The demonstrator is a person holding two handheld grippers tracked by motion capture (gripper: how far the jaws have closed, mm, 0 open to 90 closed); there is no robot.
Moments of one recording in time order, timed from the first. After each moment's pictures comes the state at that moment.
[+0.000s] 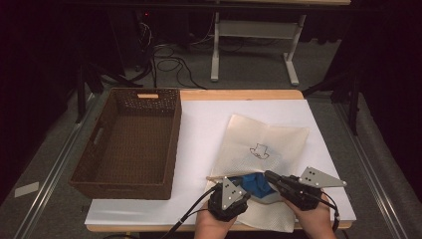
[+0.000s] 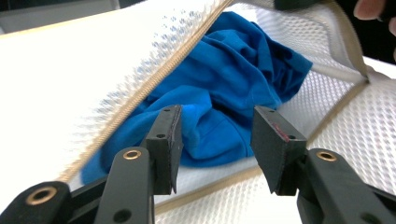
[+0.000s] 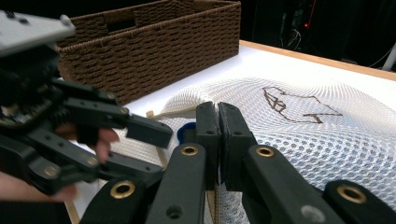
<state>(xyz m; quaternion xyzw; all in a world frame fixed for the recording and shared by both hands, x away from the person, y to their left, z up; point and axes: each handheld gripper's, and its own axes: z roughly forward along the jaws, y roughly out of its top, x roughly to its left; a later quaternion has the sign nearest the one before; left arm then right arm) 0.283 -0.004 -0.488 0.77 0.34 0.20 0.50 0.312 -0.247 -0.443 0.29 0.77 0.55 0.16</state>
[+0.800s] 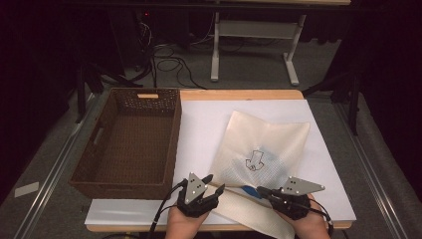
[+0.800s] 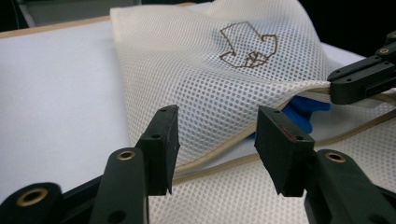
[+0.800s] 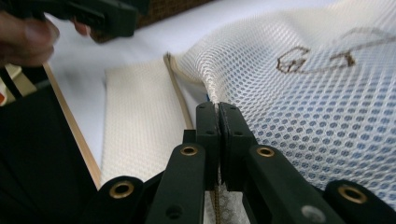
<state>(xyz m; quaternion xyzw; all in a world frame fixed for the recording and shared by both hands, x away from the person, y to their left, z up) 0.285 0.069 -0.484 0.74 0.39 0.20 0.51 0.303 -0.231 -0.473 0.28 0.84 0.46 0.13</state>
